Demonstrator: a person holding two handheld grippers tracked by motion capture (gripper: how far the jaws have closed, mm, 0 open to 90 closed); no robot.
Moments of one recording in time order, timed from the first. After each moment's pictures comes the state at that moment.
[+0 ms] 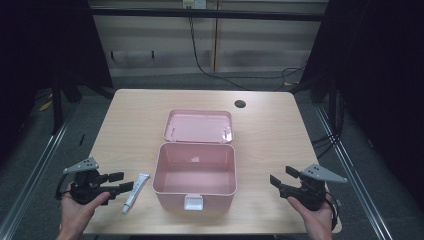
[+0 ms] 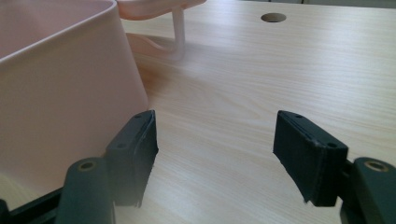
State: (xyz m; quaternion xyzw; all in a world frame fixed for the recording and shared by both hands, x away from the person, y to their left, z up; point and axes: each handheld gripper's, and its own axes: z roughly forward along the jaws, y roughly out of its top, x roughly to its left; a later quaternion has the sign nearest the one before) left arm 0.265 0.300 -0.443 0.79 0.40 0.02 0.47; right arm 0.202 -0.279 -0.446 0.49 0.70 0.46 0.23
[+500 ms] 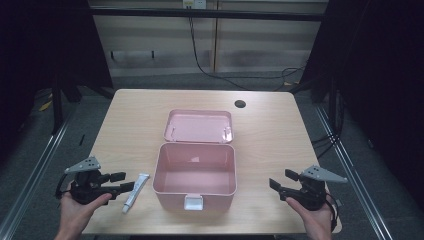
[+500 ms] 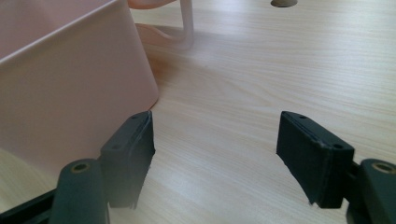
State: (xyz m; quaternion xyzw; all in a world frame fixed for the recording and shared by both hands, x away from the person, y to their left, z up) left arm 0.261 0.294 -0.429 0.80 0.38 0.03 0.46; right arm 0.199 -0.278 -0.445 0.50 0.71 0.45 0.20
